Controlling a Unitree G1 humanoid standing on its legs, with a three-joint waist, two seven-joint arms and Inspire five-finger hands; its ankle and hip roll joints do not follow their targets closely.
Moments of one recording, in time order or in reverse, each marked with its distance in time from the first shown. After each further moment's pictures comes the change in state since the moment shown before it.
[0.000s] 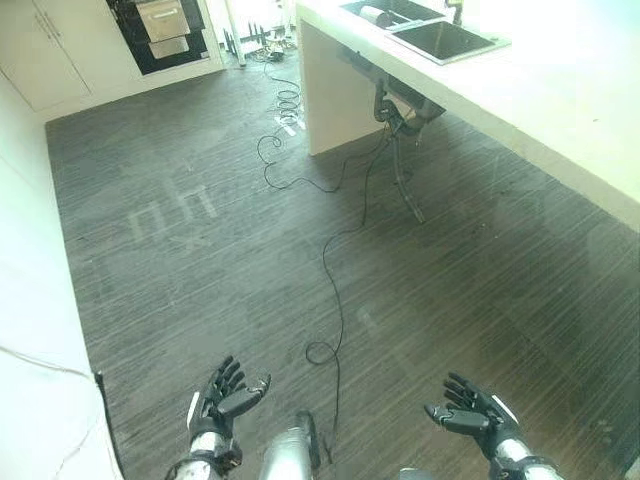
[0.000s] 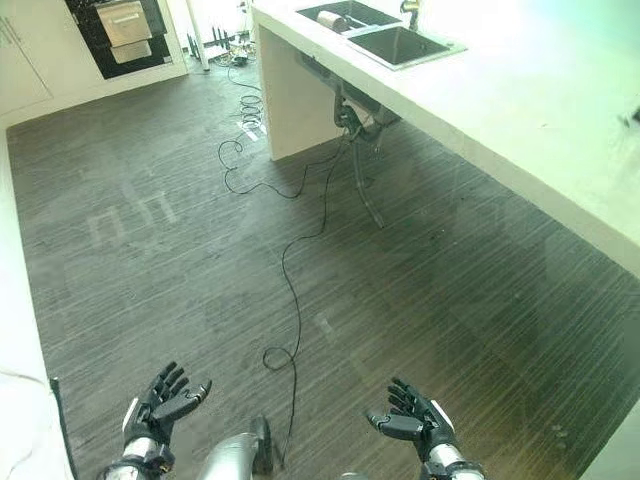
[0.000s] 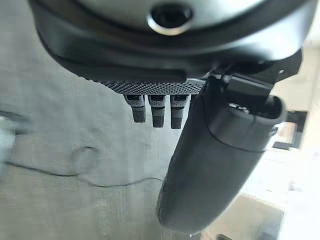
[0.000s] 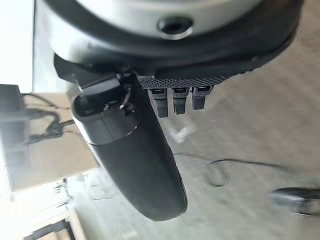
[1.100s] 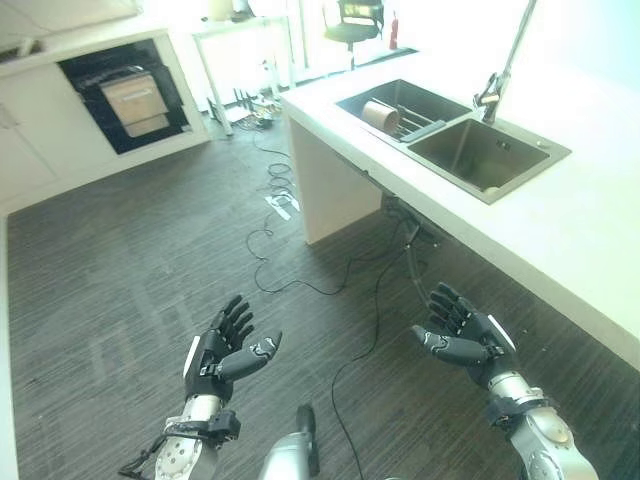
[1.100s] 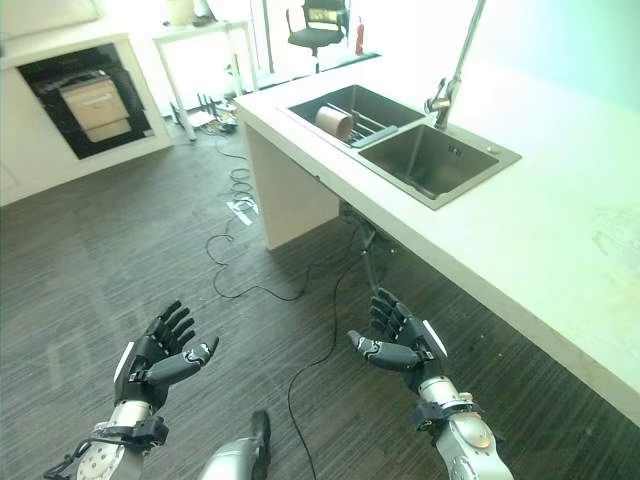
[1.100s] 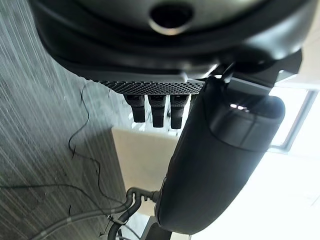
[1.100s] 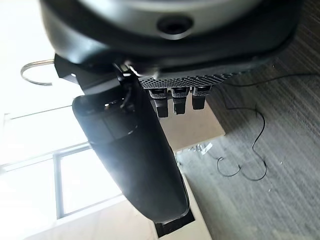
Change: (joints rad) left arm 0.110 0.066 -0.070 -0.411 -0.001 -0.032 0.000; right arm -0.065 -0.095 0.011 -0.352 0.150 -0.033 0.024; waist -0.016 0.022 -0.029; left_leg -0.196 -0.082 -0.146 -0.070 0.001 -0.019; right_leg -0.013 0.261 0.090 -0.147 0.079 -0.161
